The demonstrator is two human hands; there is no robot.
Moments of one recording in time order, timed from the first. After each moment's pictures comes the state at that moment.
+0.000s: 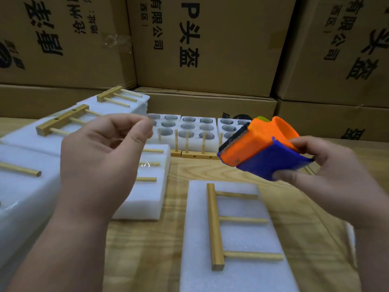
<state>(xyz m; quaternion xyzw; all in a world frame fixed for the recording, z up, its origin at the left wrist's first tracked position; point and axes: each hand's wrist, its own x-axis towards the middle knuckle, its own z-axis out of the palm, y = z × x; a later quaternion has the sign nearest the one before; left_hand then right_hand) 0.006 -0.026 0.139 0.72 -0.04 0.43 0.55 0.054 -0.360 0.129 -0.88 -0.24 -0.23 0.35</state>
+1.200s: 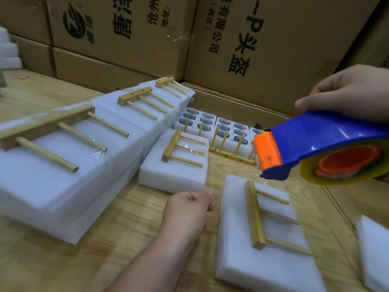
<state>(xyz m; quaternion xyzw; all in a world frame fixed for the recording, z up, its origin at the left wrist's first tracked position) -0.030 -0.050 0.034 0.64 0.21 0.09 0.73 0.029 -0.231 0.304 -0.99 -0.09 -0.03 0.14</state>
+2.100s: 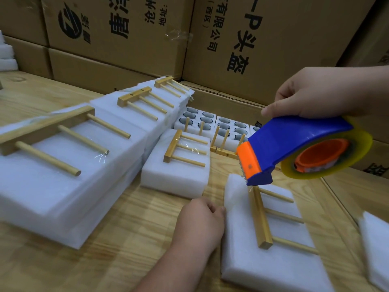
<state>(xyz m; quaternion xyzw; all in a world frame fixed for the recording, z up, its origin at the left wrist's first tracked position) -0.023 -0.063 0.019 0.85 0.17 0.07 0.49 0.049 -0.181 0.295 -0.99 -0.16 0.01 0.01</state>
